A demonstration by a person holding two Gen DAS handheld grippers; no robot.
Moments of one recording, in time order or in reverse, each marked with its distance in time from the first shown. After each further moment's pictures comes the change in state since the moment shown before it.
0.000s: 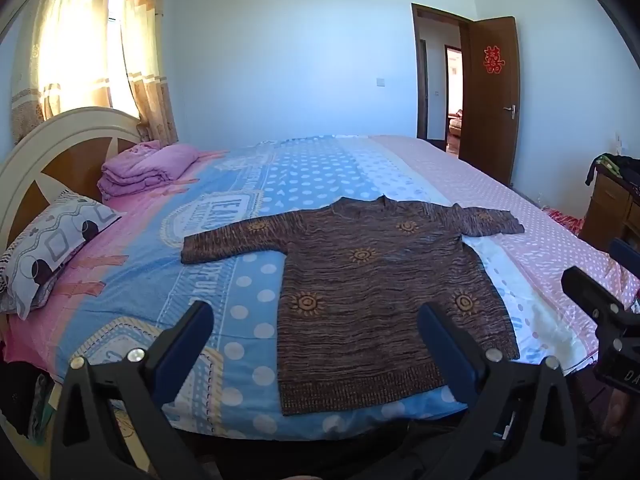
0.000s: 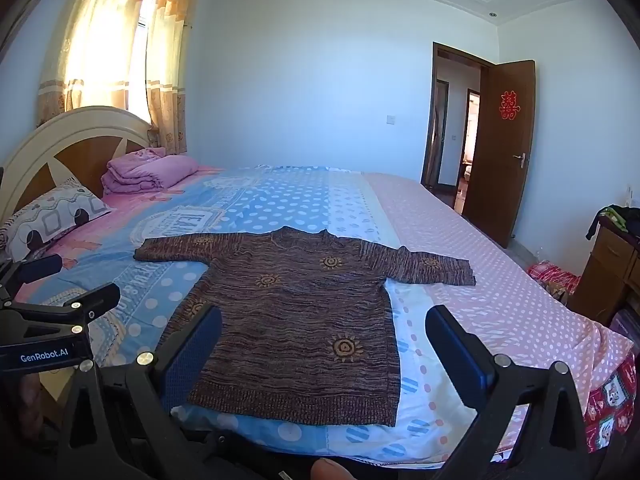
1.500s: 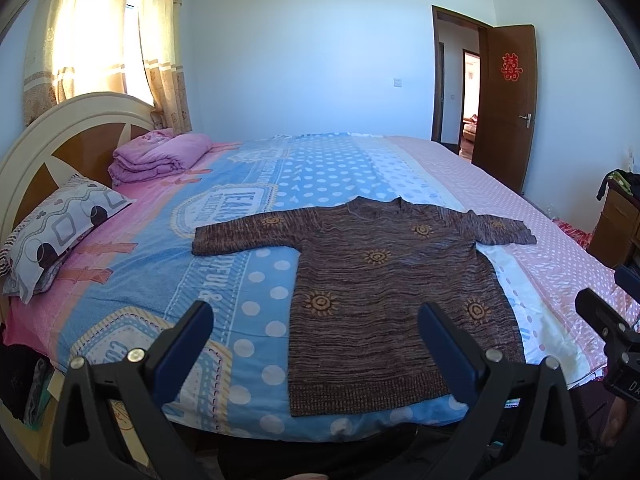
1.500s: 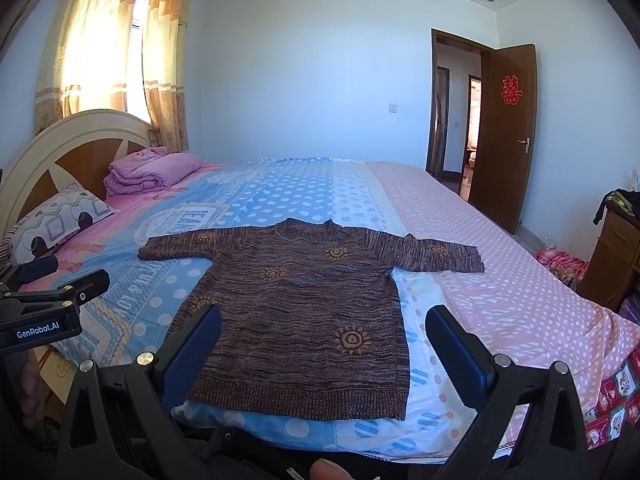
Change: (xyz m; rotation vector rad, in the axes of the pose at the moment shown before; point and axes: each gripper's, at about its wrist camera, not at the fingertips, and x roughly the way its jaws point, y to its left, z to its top) left arm 0.006 0.016 0.002 -0.052 0.005 0.028; right arm 0.010 -0.008 -0.003 0.037 0.042 0.030
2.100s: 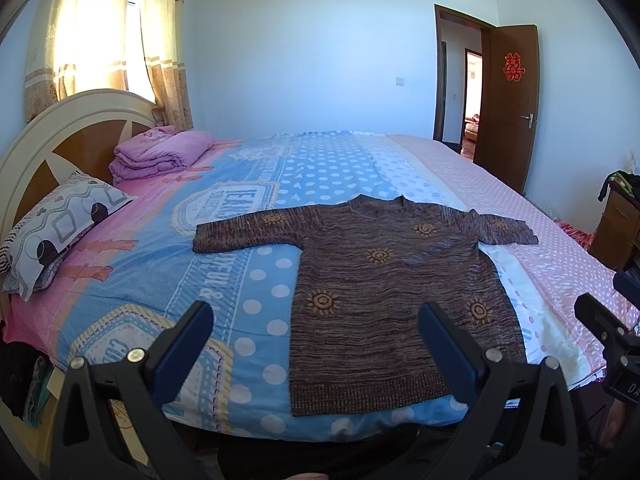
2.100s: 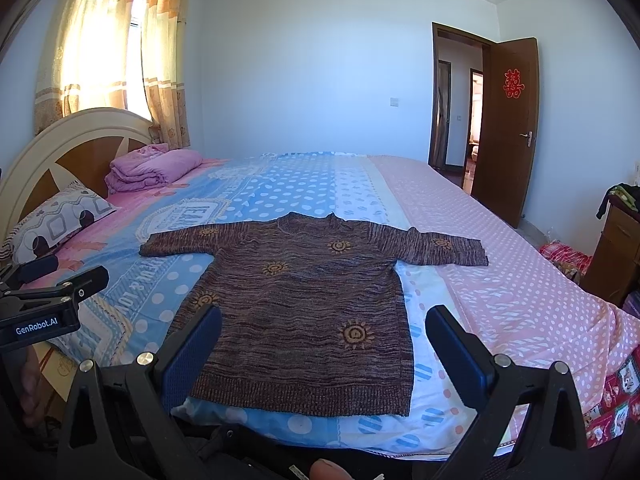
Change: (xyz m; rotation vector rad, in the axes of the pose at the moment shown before) left arm 0.001 0.001 -0.001 -0.004 0.002 0.002; right arm 0.005 -0.002 -0.003 0.009 0.021 0.012
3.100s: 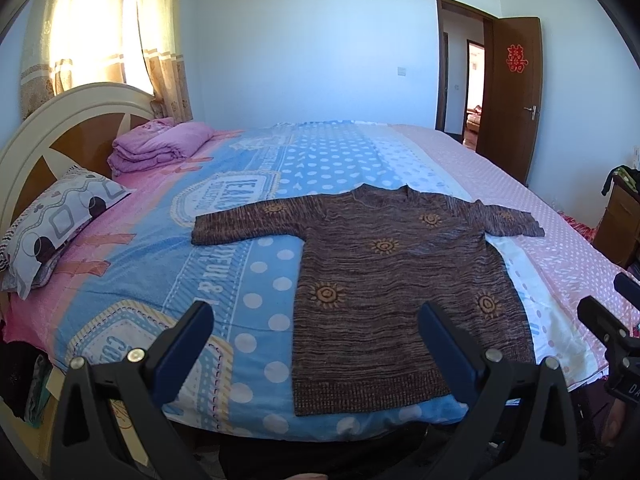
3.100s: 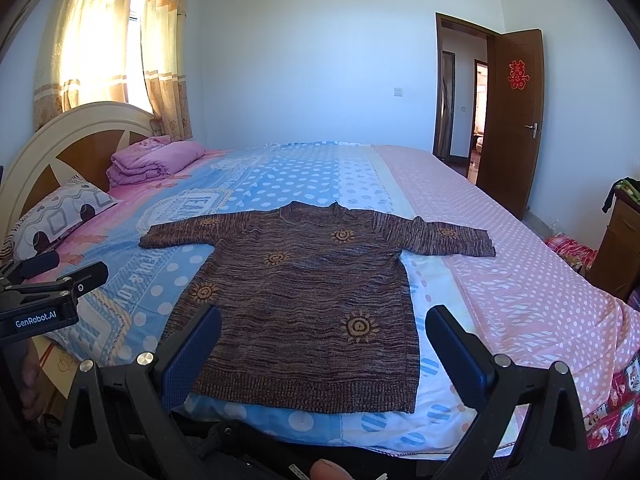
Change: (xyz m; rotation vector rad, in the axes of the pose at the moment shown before) left arm 0.020 0.002 -0.002 0.000 0.045 0.010; right arm 0.018 -0.004 -0.005 0.002 0.037 0.017
